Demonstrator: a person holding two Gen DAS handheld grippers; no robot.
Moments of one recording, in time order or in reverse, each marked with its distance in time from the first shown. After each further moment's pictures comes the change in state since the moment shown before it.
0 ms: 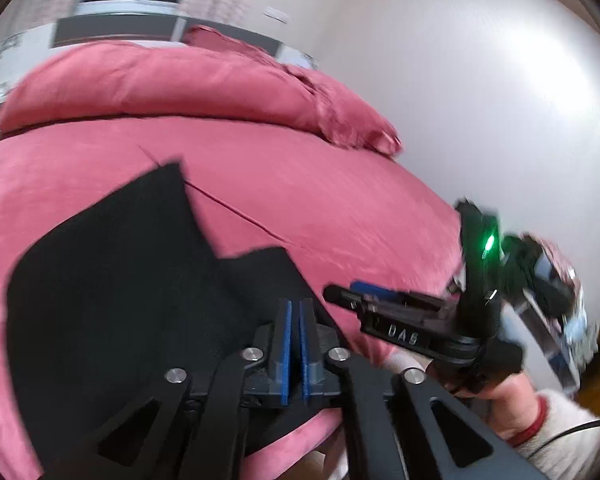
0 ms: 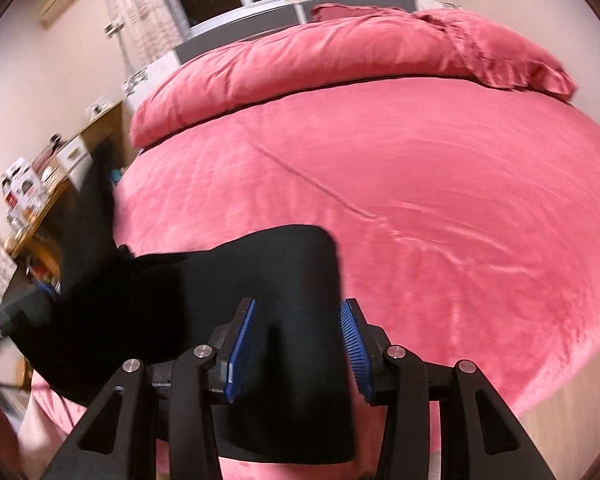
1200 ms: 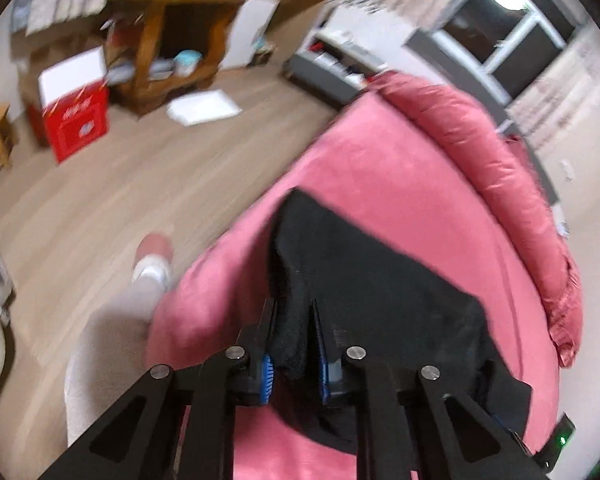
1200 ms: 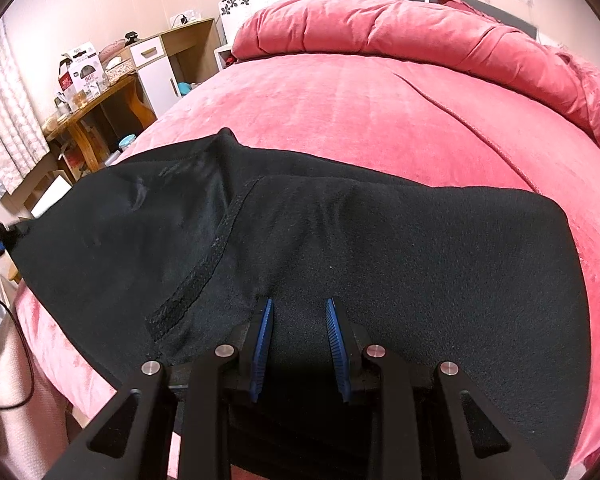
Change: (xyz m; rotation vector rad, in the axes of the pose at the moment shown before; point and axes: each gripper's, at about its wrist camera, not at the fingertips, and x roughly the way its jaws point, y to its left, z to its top) left arm -0.255 0.300 -0.151 -0.847 -0.229 0.651; right arm 0.083 0.161 -0.059 -0.370 0.153 0.143
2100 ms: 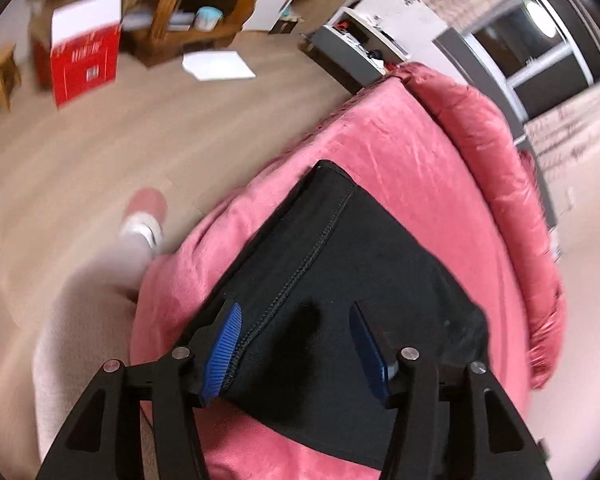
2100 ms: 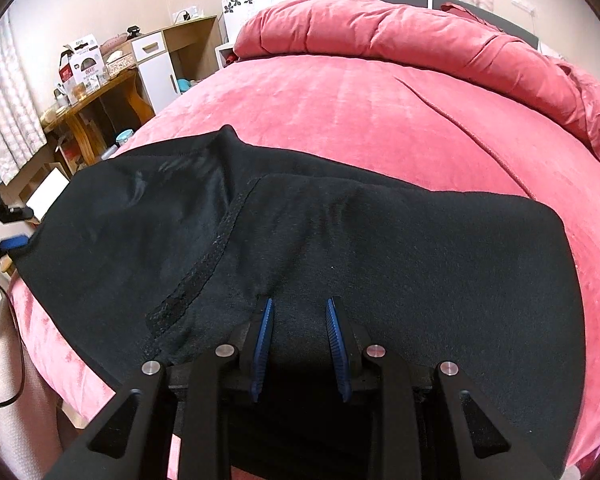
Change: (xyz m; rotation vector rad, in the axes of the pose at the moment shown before) left arm 0.043 0.048 0.000 -0.200 0.130 -0.047; right arm 0.002 0.006 -0.003 -0.033 -0.015 -0.033
